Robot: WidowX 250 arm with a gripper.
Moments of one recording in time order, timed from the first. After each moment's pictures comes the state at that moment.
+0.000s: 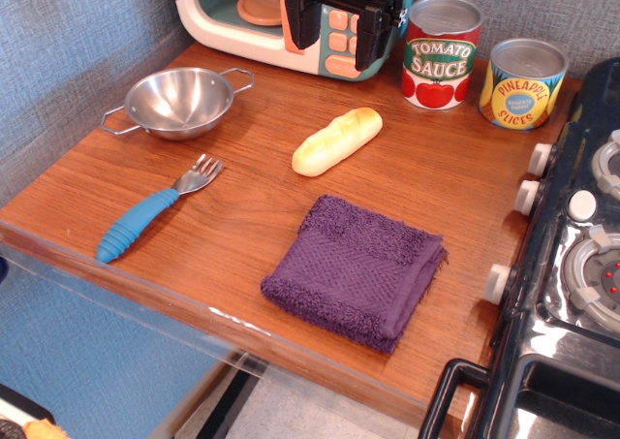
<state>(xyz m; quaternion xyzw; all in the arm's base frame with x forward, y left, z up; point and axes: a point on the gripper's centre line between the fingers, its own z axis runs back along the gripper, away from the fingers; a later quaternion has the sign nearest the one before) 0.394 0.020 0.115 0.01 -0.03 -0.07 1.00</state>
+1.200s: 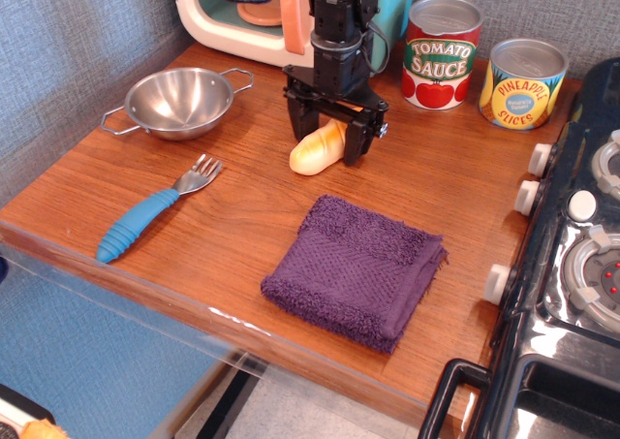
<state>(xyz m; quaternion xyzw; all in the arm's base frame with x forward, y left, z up) 0.408 0.030 0.008 0.02 -0.04 -0.08 1.00</state>
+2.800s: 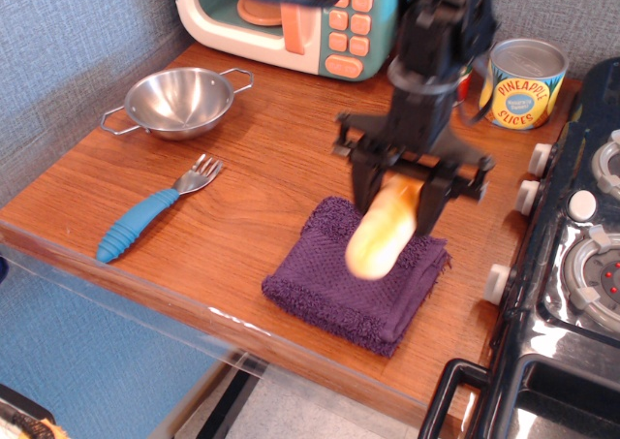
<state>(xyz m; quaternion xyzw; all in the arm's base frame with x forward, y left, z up) 0.303 -0.070 0.052 0.01 -0.01 0.00 1.00</state>
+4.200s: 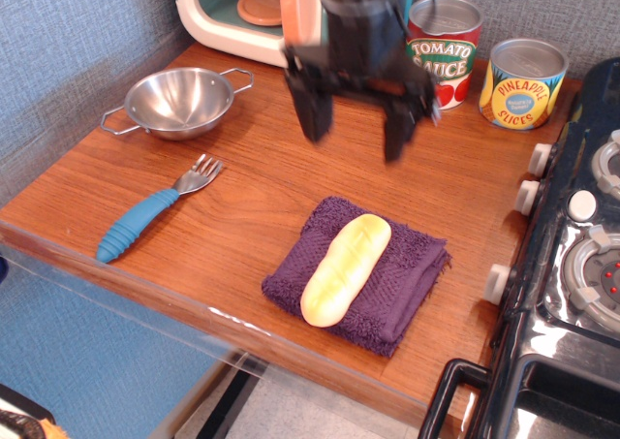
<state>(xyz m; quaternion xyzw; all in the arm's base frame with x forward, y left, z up) 0.317 -0.029 0.109 -0.02 -0.07 0.00 1.00</state>
